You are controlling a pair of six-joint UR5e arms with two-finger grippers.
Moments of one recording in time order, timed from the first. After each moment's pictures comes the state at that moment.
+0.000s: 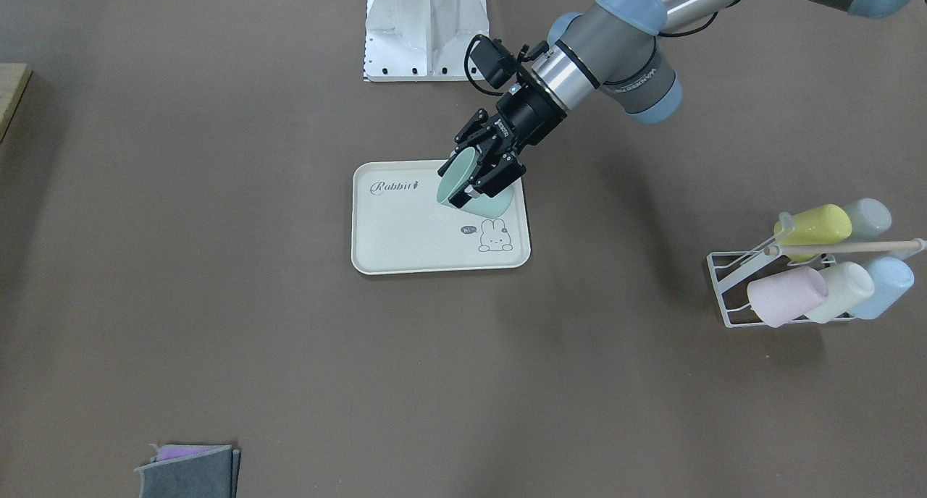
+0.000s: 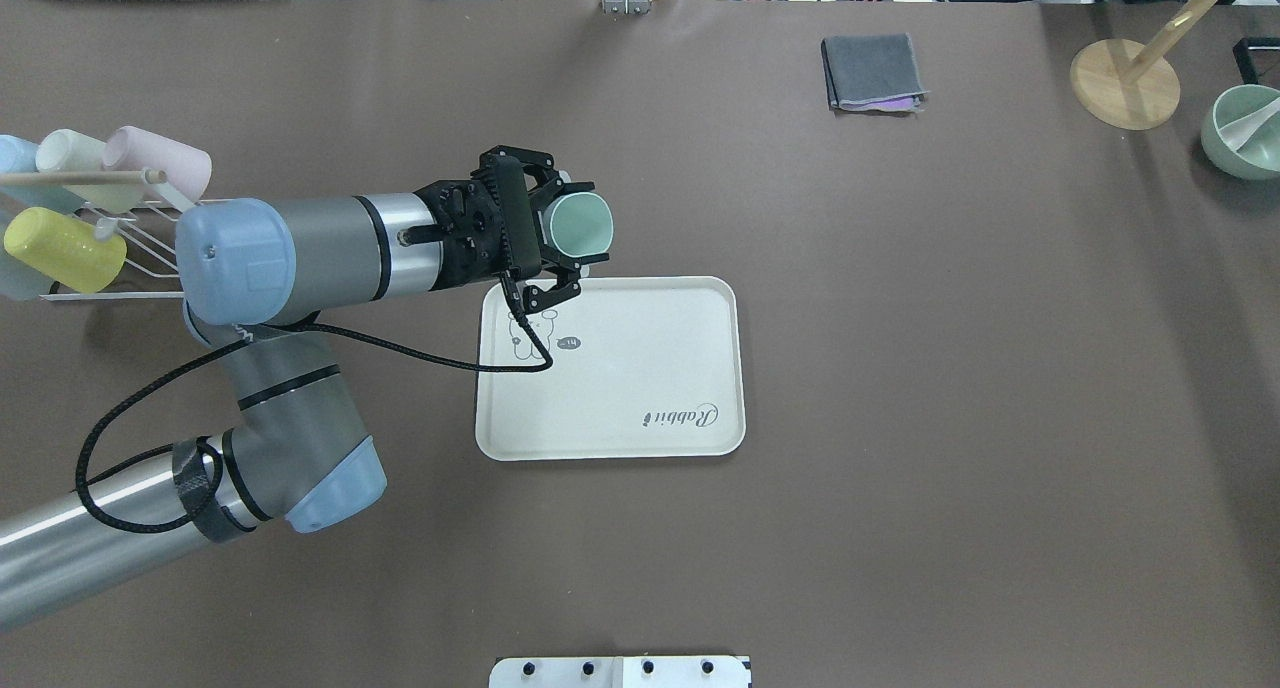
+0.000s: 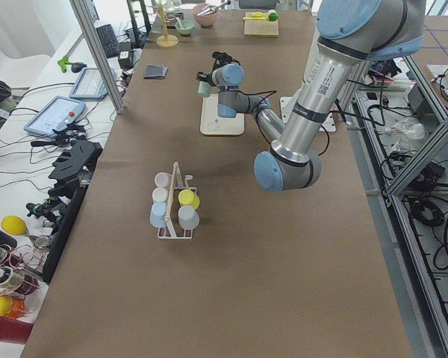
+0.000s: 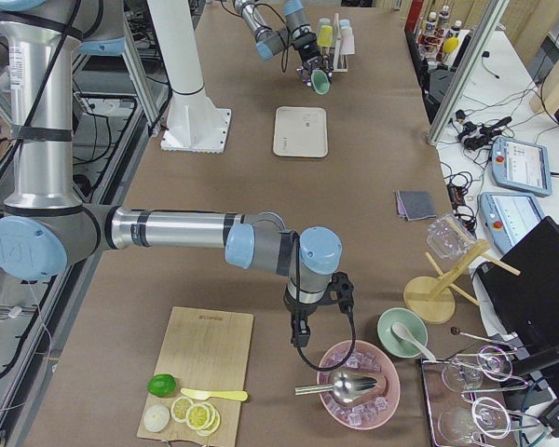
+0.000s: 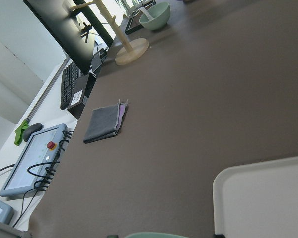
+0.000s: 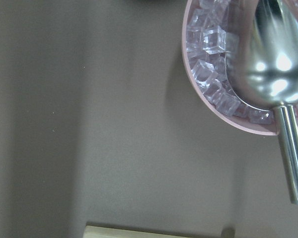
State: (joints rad) left arm -0.57 -2.13 -1.59 -2.72 -1.71 0.08; right arm 1.60 -1.63 1.66 -1.75 2.24 -0.27
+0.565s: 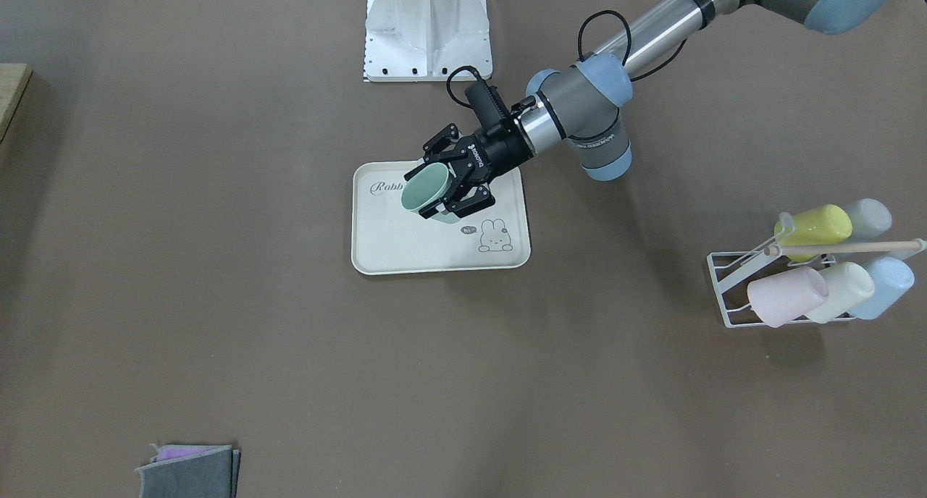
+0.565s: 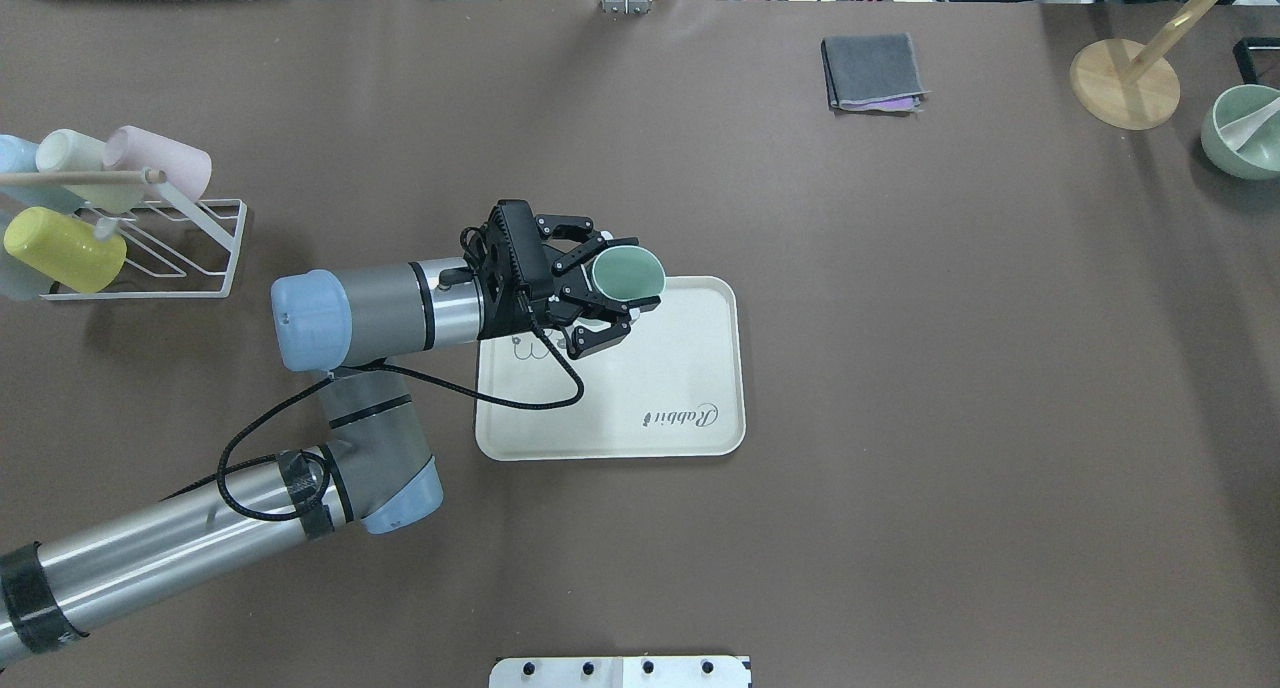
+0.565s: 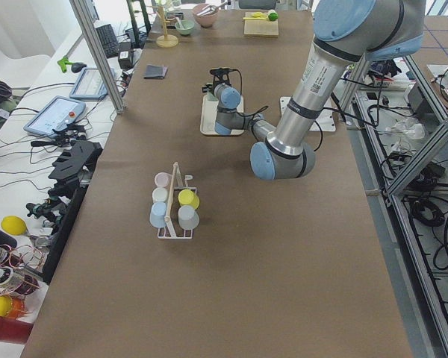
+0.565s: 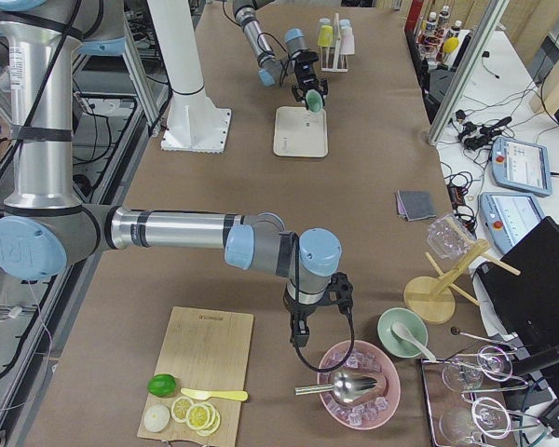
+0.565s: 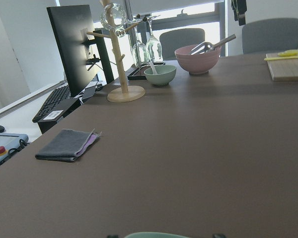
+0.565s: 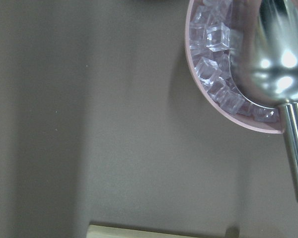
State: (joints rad) left arm -0.50 -2.23 -1.23 -3.20 -1.71 -0.27; right arm 1.60 -1.64 1.65 -1.75 2.25 -0.27
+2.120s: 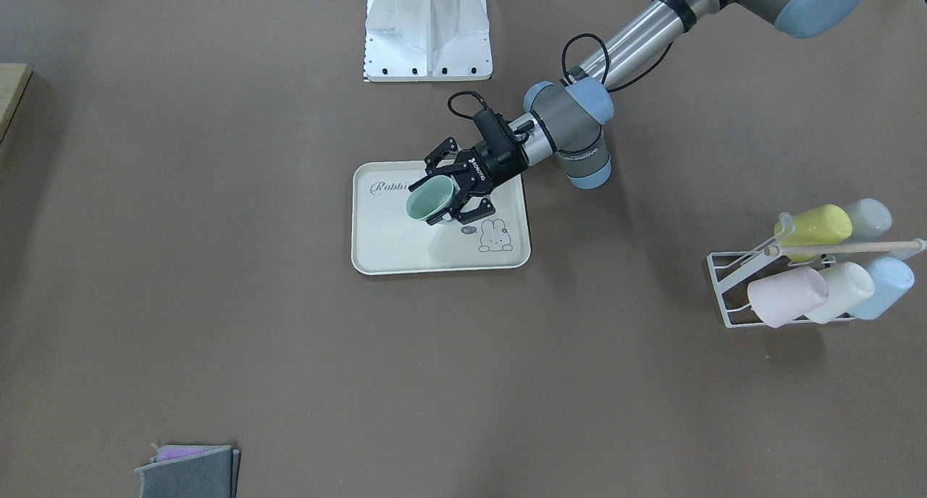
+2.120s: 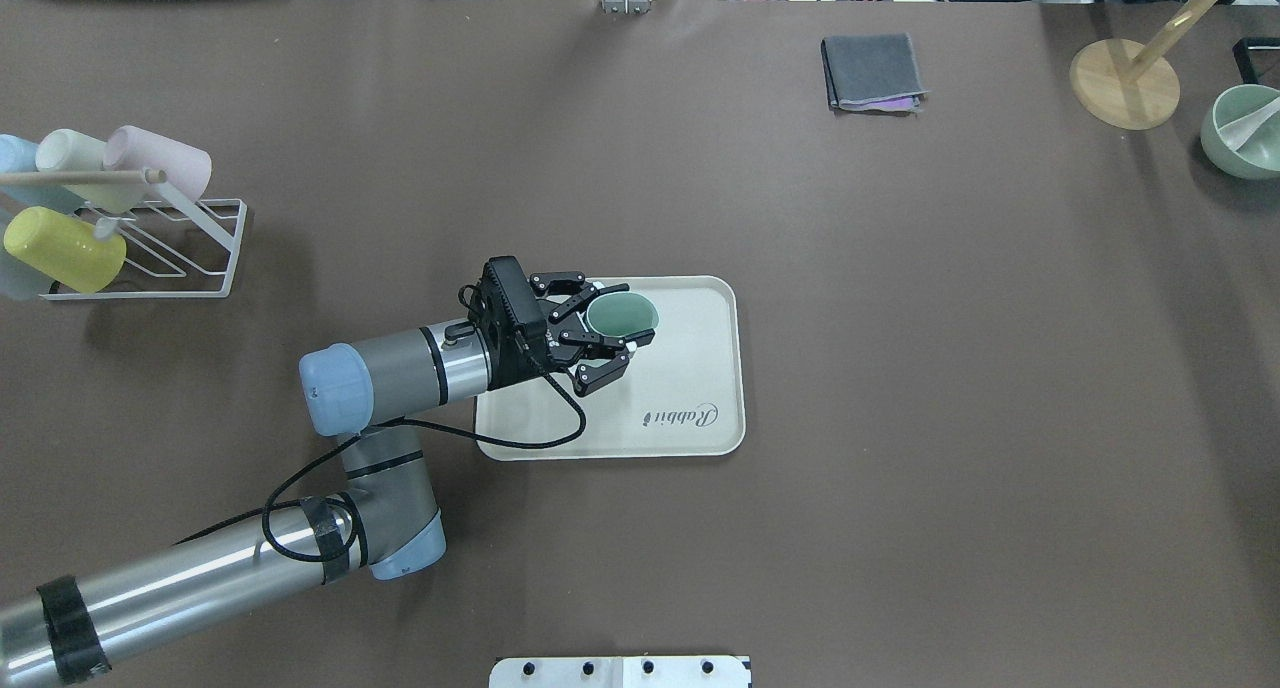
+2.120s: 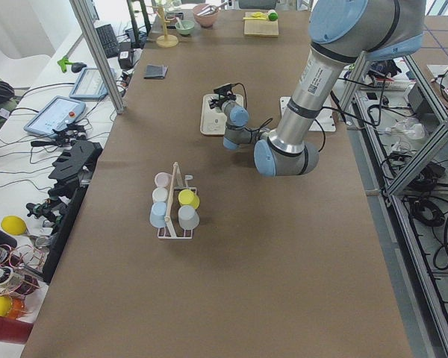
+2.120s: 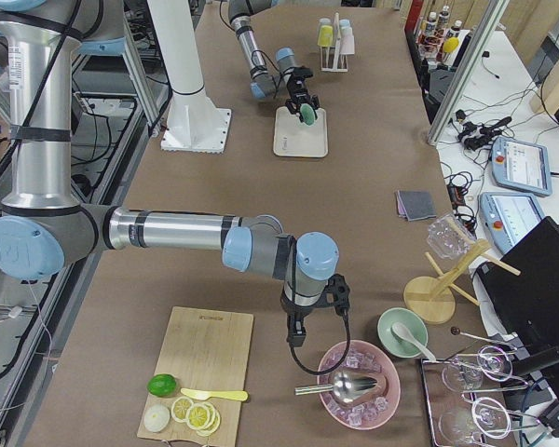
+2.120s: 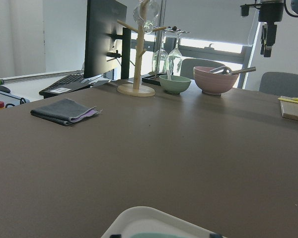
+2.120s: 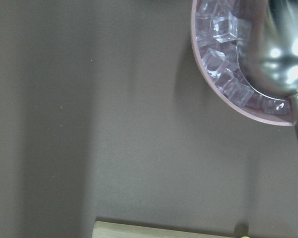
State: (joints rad) left arm -0.43 -2.25 -1.07 -3.35 -1.56 -0.41; right arm 1.60 -1.65 1.65 -1.75 2.27 -0.27
